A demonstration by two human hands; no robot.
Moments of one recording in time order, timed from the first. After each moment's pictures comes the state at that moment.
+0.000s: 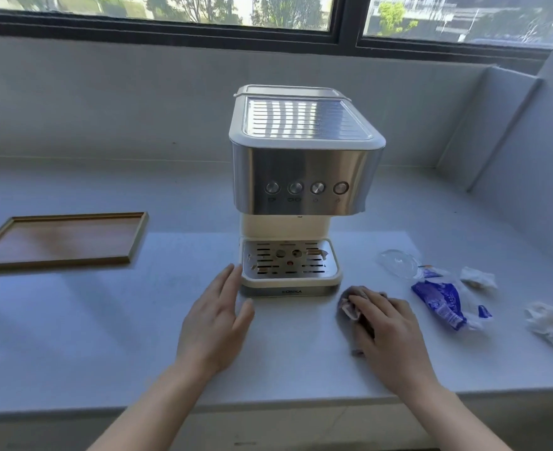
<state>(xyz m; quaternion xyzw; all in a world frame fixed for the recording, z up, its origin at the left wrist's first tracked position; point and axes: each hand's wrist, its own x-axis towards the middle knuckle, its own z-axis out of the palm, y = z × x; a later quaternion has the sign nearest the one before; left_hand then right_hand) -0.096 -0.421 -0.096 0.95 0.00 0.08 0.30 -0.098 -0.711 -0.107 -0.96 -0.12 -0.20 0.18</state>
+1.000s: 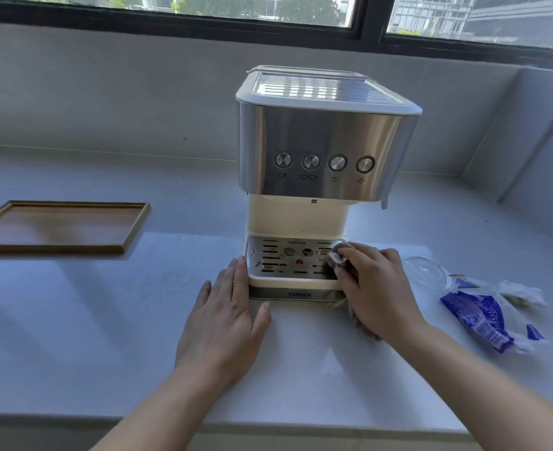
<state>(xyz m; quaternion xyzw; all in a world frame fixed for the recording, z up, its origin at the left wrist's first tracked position) -0.085 -0.441 -0.119 0.98 0.00 0.09 0.18 -0.024 -0.670 -0.076 -0.95 -0.13 -0.21 0.21</state>
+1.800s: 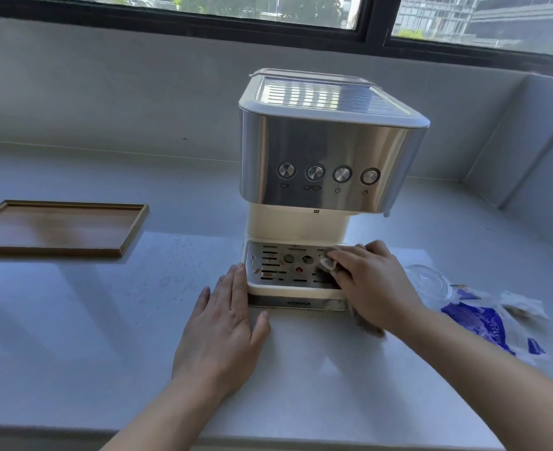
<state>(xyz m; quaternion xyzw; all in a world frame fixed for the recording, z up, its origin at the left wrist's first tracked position) -0.084 -0.442 -0.119 0.98 0.00 0.09 0.18 0.003 -0.672 -0.064 -0.96 -0.21 -0.16 0.12</state>
